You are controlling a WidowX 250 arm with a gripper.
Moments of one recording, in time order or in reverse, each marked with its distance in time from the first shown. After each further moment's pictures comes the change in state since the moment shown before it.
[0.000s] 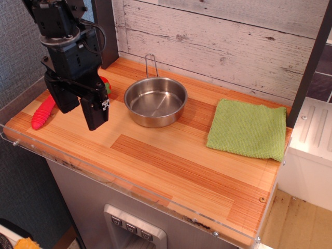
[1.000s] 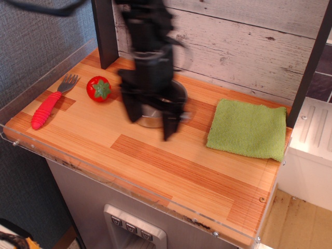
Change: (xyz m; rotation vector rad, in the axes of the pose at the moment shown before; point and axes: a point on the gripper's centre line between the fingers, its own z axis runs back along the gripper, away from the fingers) arm 0.063 -0.090 -0.022 -0.016 0.024 0.000
